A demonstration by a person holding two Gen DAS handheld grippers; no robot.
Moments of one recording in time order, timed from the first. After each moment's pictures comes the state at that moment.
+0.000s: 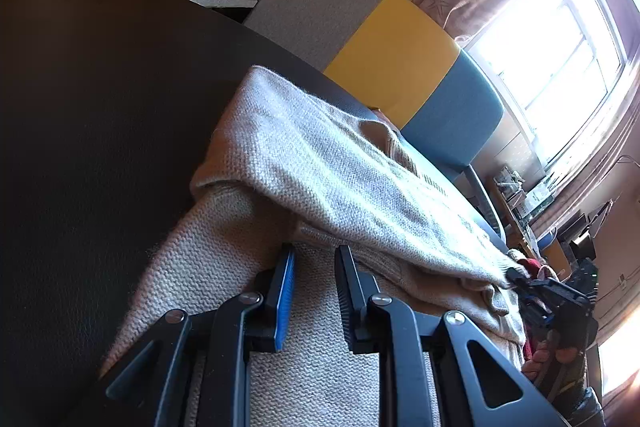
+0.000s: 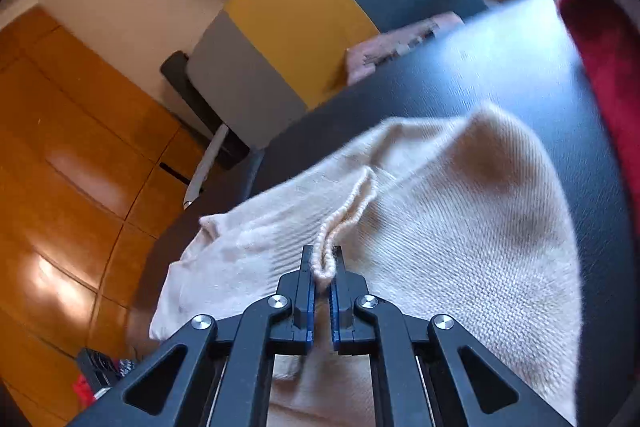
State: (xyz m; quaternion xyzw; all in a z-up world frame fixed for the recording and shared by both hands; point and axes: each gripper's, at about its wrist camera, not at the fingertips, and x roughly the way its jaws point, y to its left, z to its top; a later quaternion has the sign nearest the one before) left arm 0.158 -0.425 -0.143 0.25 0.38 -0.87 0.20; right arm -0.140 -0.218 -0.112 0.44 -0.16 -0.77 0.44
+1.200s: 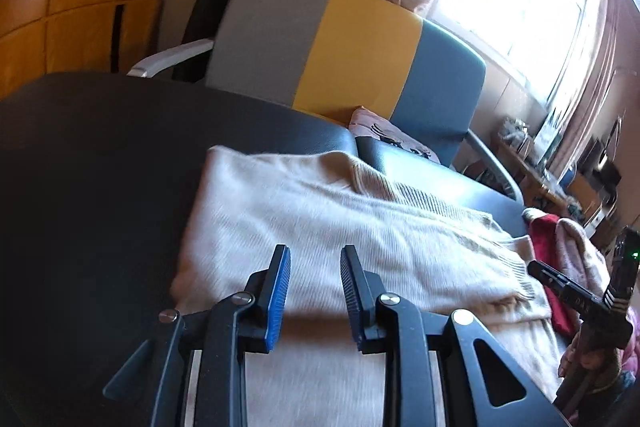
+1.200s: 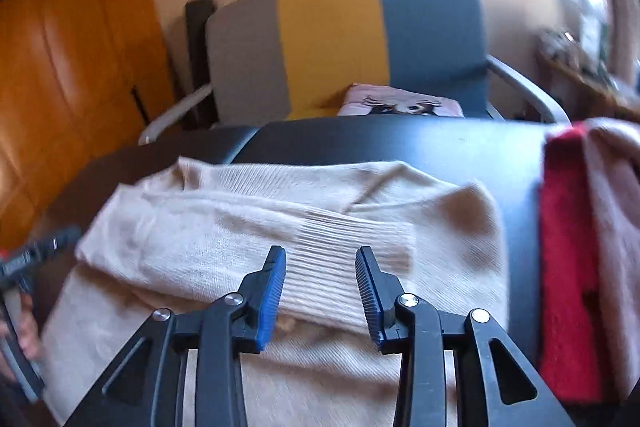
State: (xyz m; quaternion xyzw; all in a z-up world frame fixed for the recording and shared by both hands) left arm 0.123 -0.409 -0.070 0.30 0.23 -0.90 0.21; right arm -0.077 -0.244 -0.087 0.34 0.08 -0.85 0.40
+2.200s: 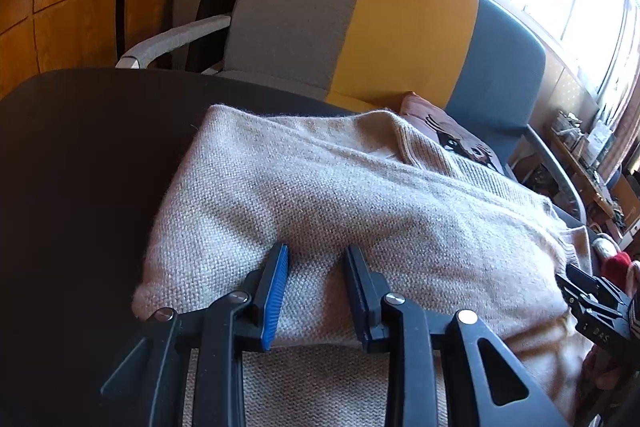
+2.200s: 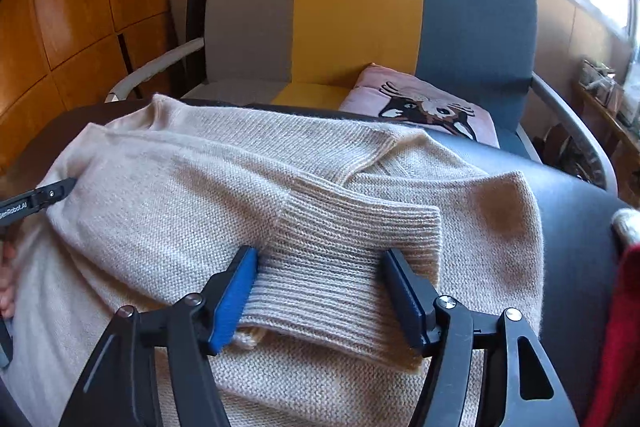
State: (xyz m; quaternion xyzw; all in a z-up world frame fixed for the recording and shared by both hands) left arm 0.008 -0.500 -0.114 0.34 0.23 -0.87 0.27; right arm -0.165 -0.363 -0.120 0.36 0.16 -0.83 0.40
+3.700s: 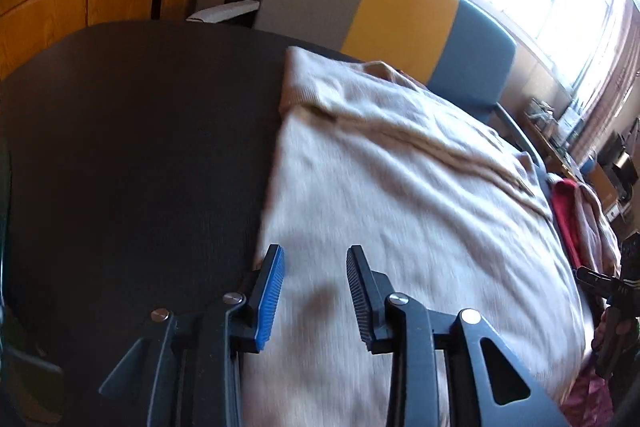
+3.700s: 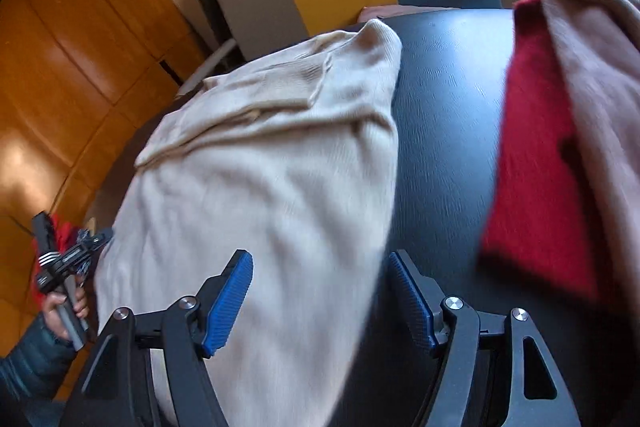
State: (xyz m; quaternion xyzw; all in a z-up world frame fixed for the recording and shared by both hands) left arm 0.250 -0.392 -0.115 0.34 0.26 -0.87 0.23; right arm -0.060 -0.107 -0.121 0.47 0.01 -0.75 0.48
